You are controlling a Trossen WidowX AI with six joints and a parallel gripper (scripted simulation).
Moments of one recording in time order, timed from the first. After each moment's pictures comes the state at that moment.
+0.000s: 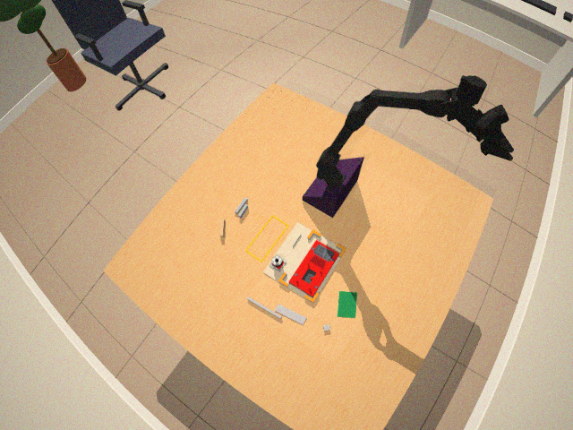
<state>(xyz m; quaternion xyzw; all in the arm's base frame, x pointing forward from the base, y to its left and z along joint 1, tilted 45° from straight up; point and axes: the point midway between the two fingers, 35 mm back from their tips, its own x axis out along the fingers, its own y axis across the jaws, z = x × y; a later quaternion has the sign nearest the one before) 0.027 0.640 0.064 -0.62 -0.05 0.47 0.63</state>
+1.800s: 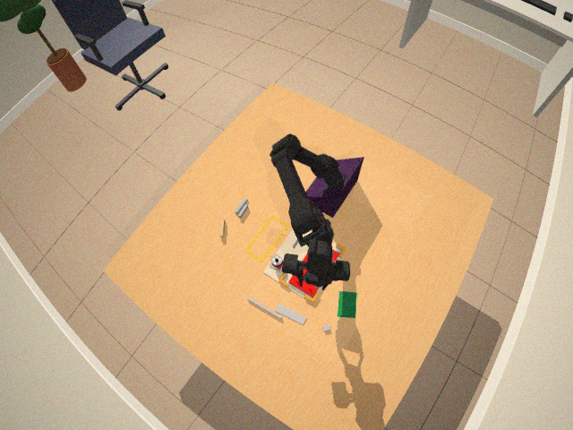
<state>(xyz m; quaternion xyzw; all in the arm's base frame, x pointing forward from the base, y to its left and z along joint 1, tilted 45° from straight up) 0.435 0.152 0.020 -0.41 0.52 -0.06 0.75</state>
